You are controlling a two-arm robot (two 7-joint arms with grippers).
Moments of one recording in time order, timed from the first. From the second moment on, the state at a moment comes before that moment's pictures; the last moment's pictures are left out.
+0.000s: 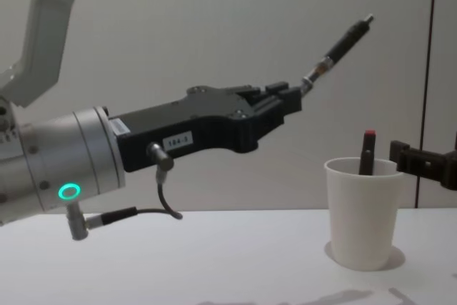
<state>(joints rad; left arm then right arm) -0.35 0.41 0.44 -1.50 -0.47 -0.18 -0.71 -0.01 0.34 -0.23 -1.77 0.29 0.03 0.07</state>
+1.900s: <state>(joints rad) -0.37 0.39 0.46 -1.48 -0.45 -0.17 -0.75 -0.15 0.43 -0.16 -1.90 0.90 0.05 0.40</state>
